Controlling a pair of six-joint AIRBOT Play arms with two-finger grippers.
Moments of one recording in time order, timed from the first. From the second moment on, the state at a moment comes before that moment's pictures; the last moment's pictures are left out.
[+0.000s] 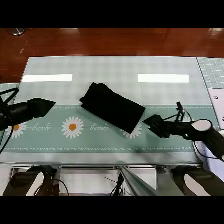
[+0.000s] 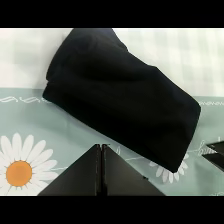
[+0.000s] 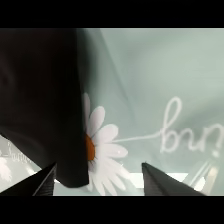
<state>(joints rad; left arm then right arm) 0.04 -0.52 0.70 0.96 -1.07 -1.50 0.04 -0.98 0.34 -0.55 0.80 1.46</state>
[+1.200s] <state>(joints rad) -0.10 -0.59 0.70 0.95 -1.02 -1.50 -0.02 -1.34 1.98 -1.12 1.61 1.59</state>
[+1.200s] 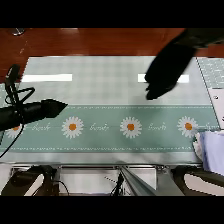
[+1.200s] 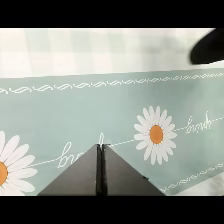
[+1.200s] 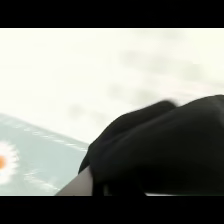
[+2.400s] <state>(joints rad) -0.10 -0.65 0.72 0.95 -0.94 -1.49 -1.06 -0.64 1.18 -1.73 1.78 1.72</state>
